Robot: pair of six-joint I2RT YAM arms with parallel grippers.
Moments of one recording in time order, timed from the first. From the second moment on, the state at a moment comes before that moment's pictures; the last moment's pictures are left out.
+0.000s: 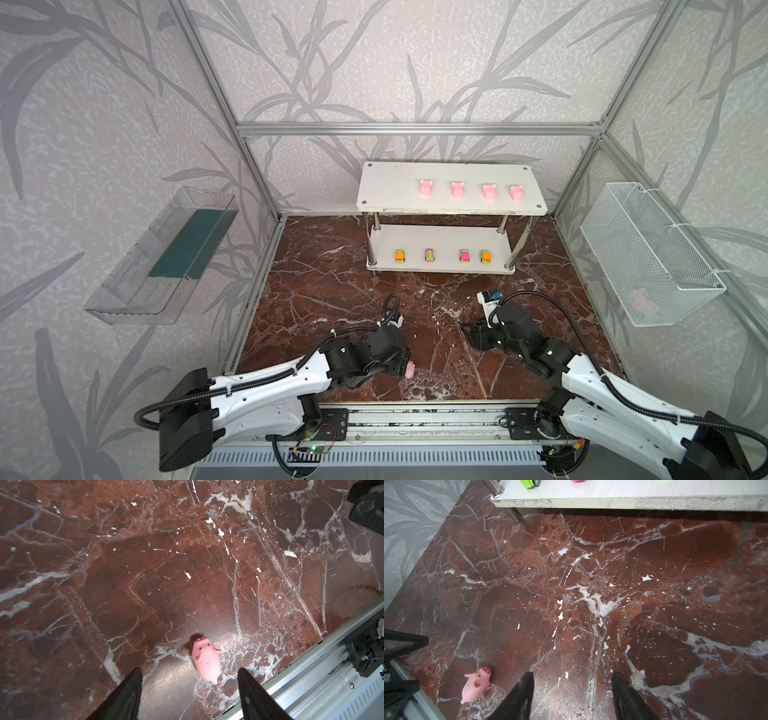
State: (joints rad) left arm -1.09 1.09 0.62 -0.50 -0.16 -0.73; right arm 0.67 0.87 0.44 -0.25 -0.01 0.44
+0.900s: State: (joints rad) left arm -1.13 1.40 0.62 -0.33 -0.02 -0.81; right arm 0.67 0.93 0.41 -0.22 -0.01 0.46
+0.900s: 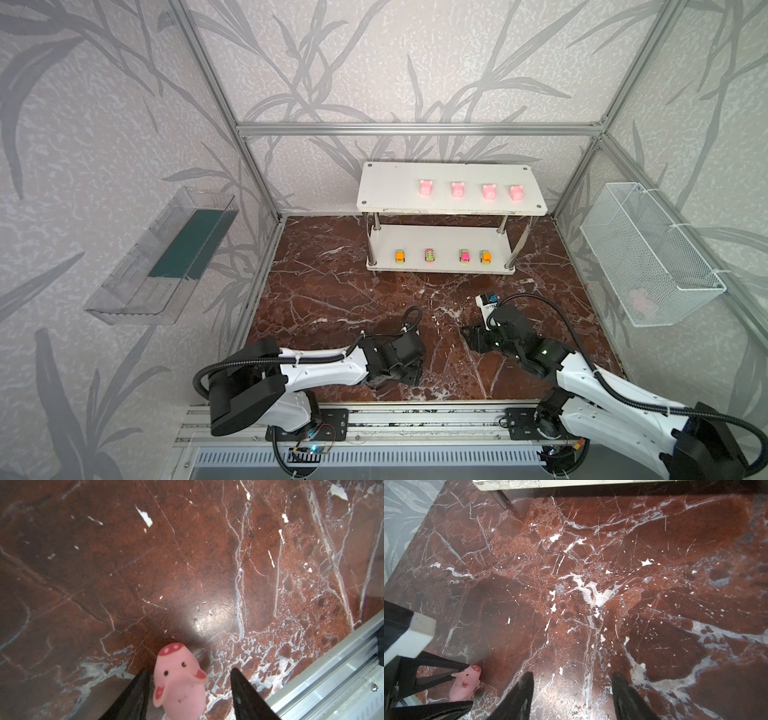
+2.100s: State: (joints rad) left arm -1.12 1.32 0.90 -0.75 -0.23 -0.80; right arm 0.67 0.97 0.39 -0.18 0.00 0.46
